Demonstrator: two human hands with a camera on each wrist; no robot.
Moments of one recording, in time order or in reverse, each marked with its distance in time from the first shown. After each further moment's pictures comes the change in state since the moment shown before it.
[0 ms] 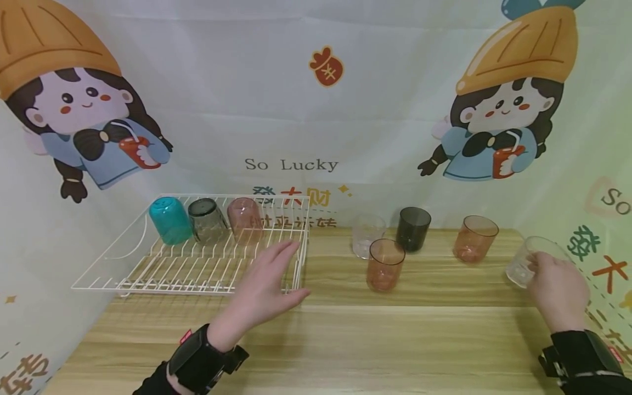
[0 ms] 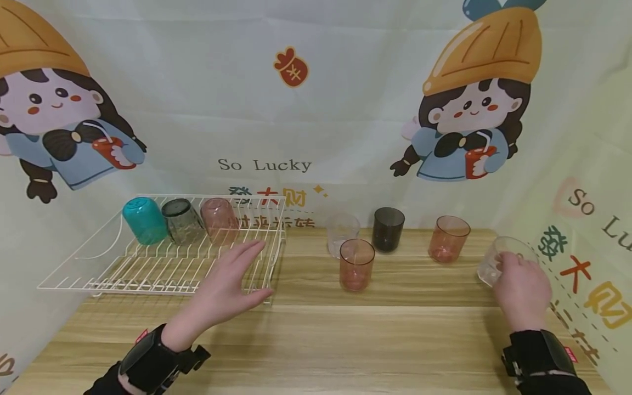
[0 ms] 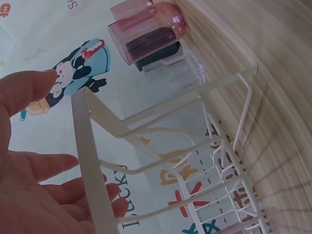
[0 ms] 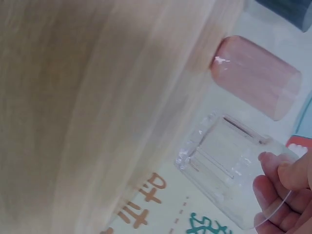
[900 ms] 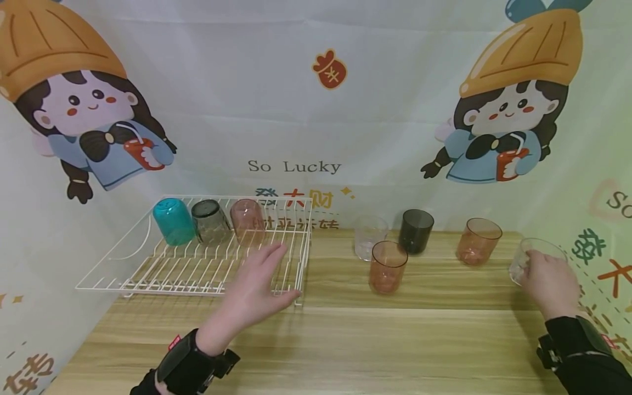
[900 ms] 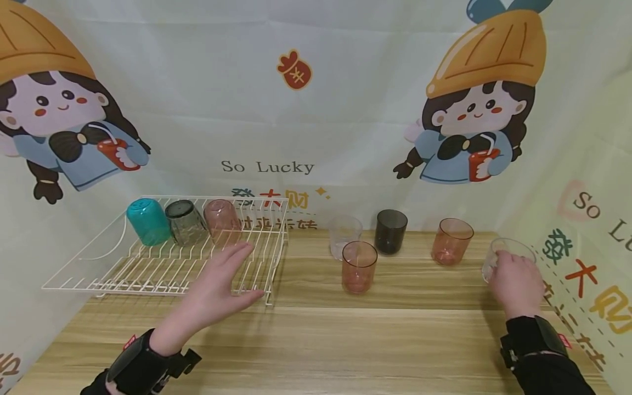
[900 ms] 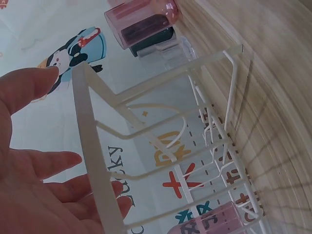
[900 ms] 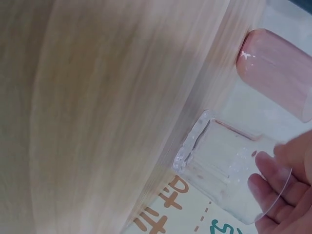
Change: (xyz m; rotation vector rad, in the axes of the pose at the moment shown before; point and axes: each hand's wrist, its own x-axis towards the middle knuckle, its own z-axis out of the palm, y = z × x) left_hand -0.009 -0.010 -0.011 0.016 0.010 -0.041; right_hand 0.018 0.005 0.011 -0.004 -0.089 -0.082
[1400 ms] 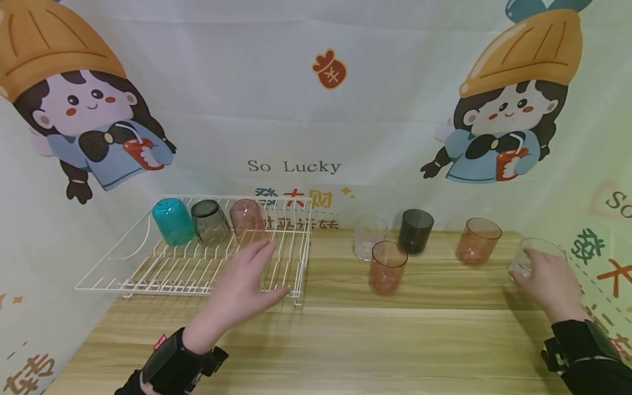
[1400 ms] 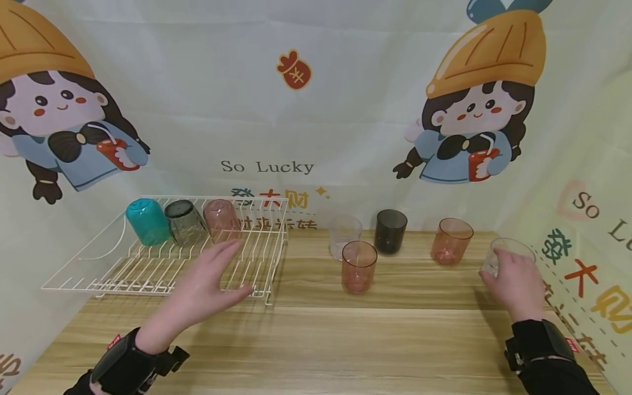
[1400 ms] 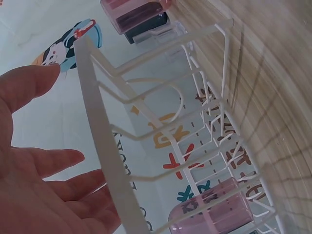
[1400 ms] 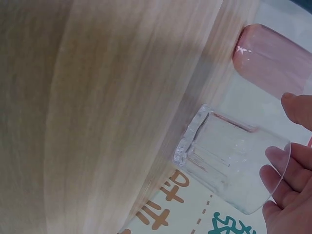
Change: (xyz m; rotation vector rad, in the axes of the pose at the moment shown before) left_hand -0.001 -0.010 -0.014 0.056 -0.013 -0.022; right_hand 0.002 0.004 0.000 0.045 -0.018 -0.058
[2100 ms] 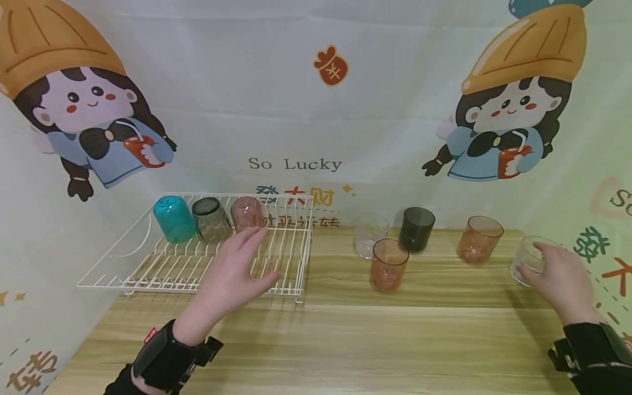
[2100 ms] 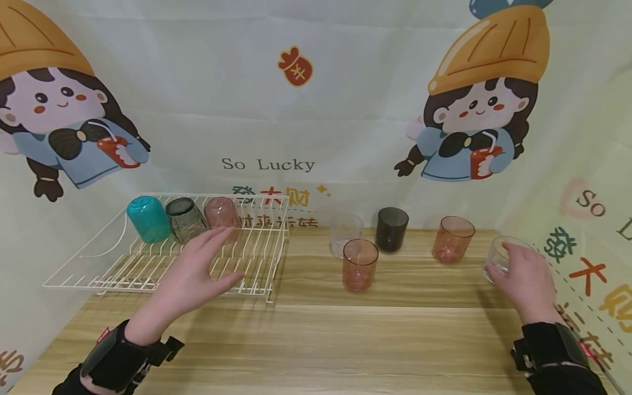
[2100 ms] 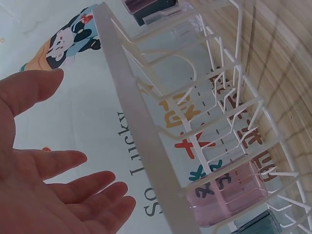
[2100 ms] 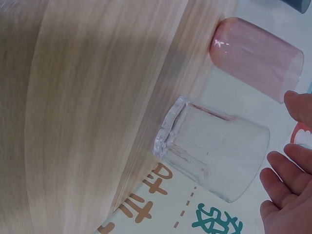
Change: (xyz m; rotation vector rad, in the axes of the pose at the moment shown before) left_hand 0.005 -0.005 -0.018 0.009 0.049 -0.008; right_hand -0.003 -0.004 -0.012 0.027 0.061 0.000
